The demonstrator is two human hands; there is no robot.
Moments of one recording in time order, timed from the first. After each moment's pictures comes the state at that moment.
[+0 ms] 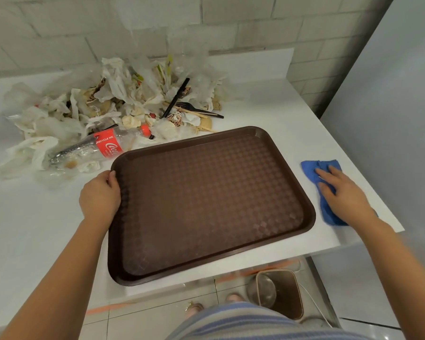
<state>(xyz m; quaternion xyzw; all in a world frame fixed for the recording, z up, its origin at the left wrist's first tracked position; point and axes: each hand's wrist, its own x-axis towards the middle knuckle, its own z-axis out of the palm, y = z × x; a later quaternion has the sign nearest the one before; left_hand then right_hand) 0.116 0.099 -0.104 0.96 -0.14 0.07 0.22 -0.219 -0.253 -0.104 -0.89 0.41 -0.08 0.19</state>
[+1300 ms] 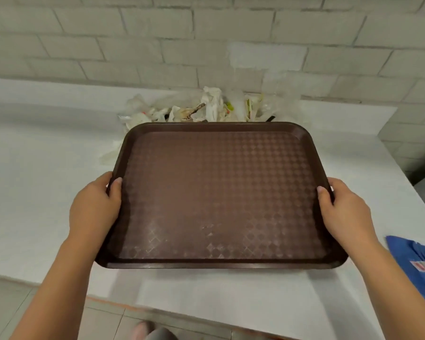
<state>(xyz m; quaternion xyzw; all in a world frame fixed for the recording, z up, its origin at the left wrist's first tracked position) 0.103 0.209 -0.025 0.95 -0.05 0.15 0.26 -0.056 -0.154 -0.023 -0.91 0.31 -0.15 0.24</state>
